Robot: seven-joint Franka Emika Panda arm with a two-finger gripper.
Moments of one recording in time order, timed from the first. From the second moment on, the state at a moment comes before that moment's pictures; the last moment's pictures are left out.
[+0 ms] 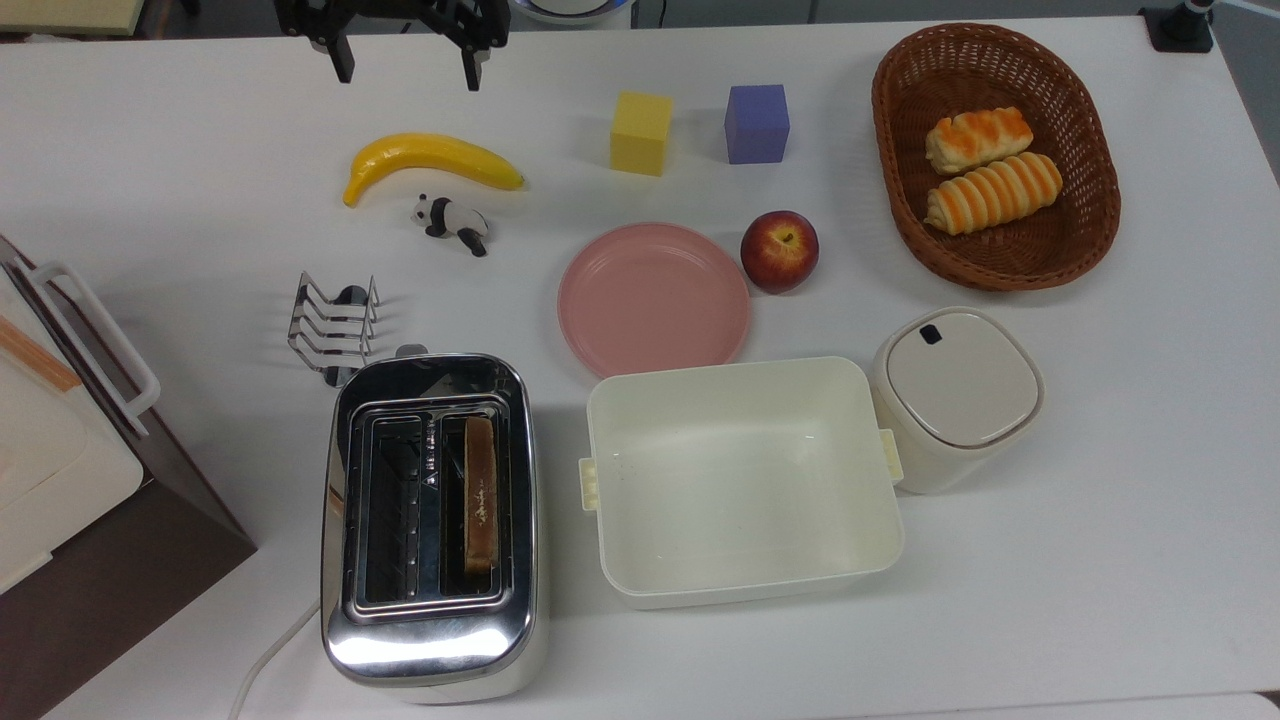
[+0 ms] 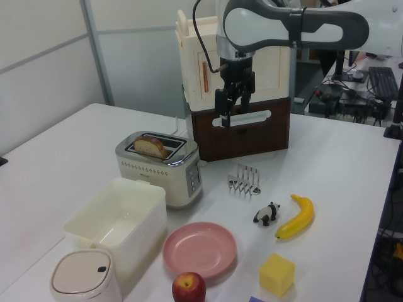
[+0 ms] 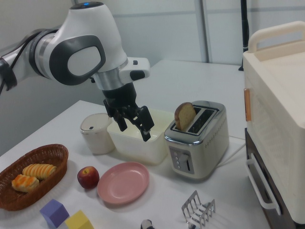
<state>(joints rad) -0.25 0.11 0.15 -1.46 -0.03 1.63 -0.05</state>
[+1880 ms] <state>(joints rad) -0.23 0.29 0.17 -1.49 -0.09 2.27 -0.04</state>
